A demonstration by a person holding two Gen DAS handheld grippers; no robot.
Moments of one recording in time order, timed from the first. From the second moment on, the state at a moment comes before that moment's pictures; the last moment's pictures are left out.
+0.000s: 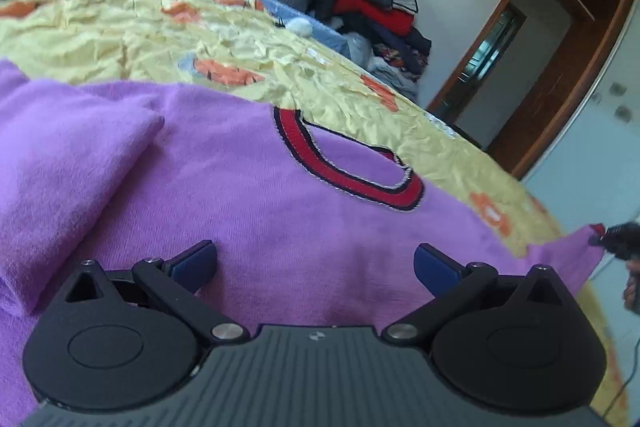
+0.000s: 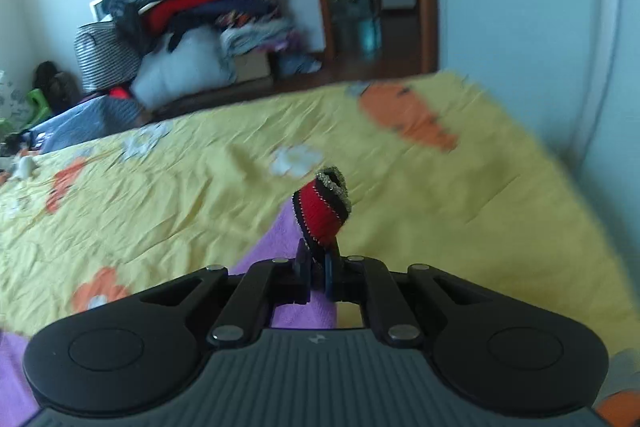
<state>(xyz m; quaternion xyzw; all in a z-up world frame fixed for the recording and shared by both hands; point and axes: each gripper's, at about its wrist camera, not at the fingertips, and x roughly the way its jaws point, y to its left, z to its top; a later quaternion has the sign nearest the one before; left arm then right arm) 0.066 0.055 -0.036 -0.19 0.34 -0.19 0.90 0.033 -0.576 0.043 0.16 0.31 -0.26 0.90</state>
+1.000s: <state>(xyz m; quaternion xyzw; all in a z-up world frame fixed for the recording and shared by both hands) 0.010 0.104 -0.012 -0.10 0.39 -0.13 0.91 -0.188 -0.566 0.048 0.28 0.19 -0.27 0.90</state>
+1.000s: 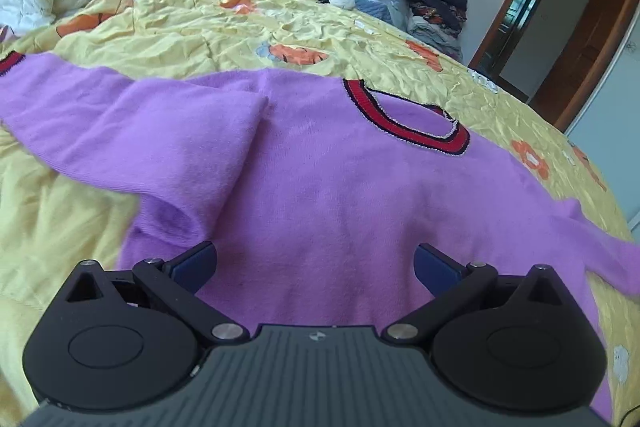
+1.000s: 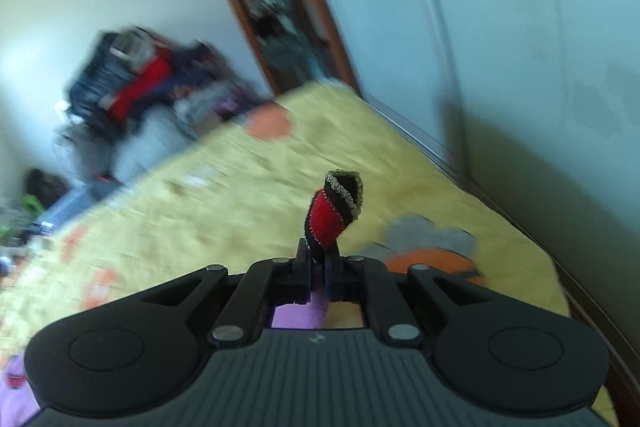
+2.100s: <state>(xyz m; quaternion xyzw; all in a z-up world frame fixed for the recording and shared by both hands) -0.019 0.202 0.008 -0.10 0.36 -0.06 0.93 0.083 -0.045 -0.014 0.22 0.37 0.18 0.89</state>
